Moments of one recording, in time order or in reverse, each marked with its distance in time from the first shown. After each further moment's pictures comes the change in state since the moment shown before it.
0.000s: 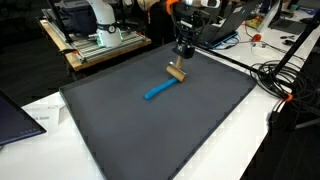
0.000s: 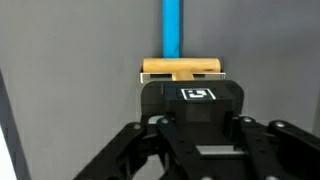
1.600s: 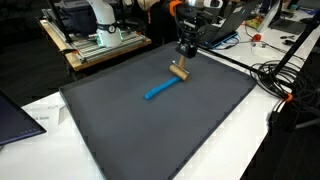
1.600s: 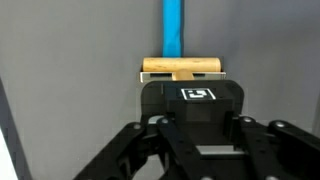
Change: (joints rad) arm 0.000 0.021 0.020 0.021 0.039 0.000 -0.008
